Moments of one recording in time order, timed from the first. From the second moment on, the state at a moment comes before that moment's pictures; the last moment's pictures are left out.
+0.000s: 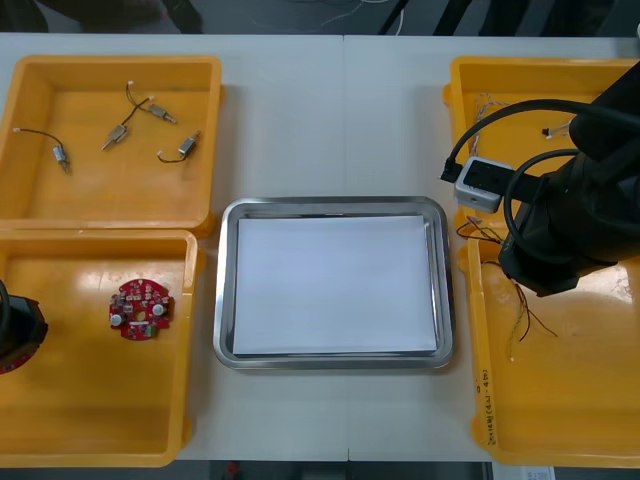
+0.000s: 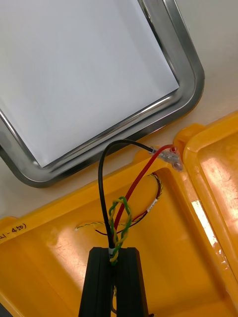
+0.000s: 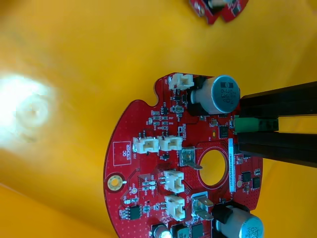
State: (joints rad) right arm -0.63 -0.91 0.29 -2.33 -1.04 1.92 1.60; left arm 0.15 0.66 0.27 -2.19 0.65 1.72 -0.79
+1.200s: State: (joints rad) right arm -0.63 -0.91 0.29 -2.33 -1.03 1.92 1.60; left arm -0.47 0.84 -0.19 -2.24 0.93 1.91 -0.79
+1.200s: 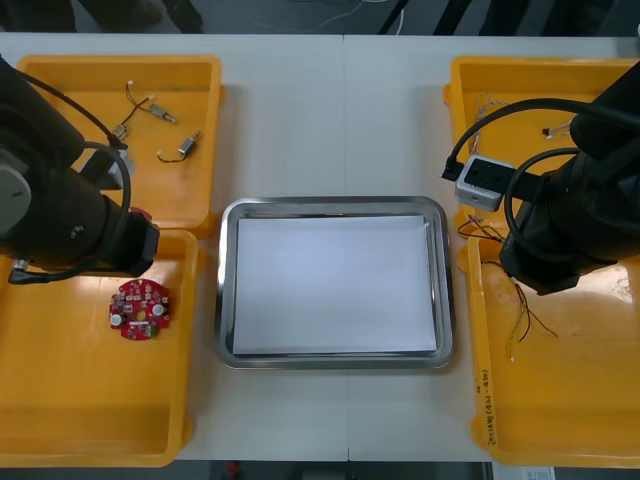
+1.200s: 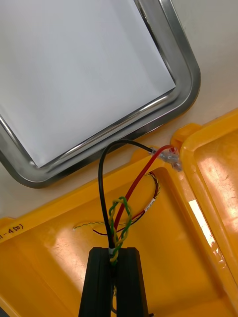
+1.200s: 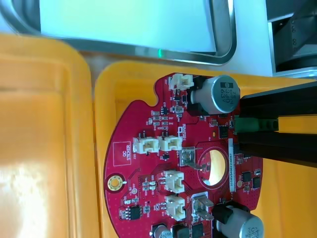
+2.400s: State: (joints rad) right arm -0.63 -0.92 0.29 -2.33 -1.02 1.92 1.60; left arm -0.73 0.61 -0.80 -2.23 0.66 1.89 -0.40
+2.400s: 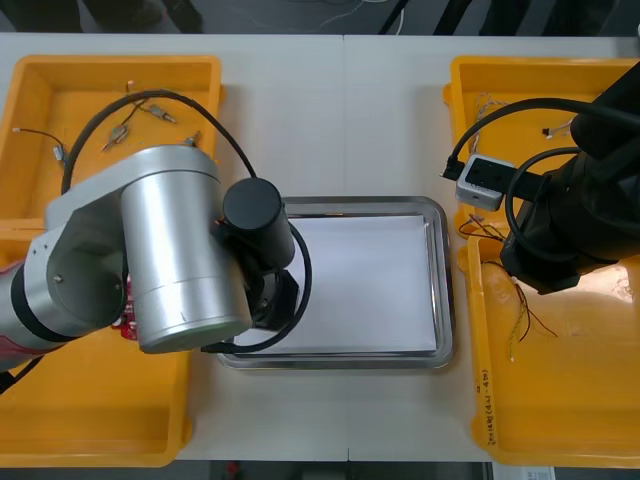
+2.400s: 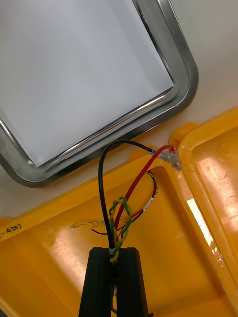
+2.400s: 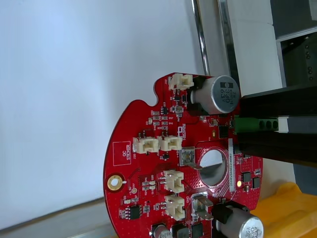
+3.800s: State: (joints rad) right arm -0.63 -0.92 0.29 -2.33 -1.02 1.92 1.60; left arm -0.73 0.59 -1.02 -2.01 0.57 1.62 -0.32
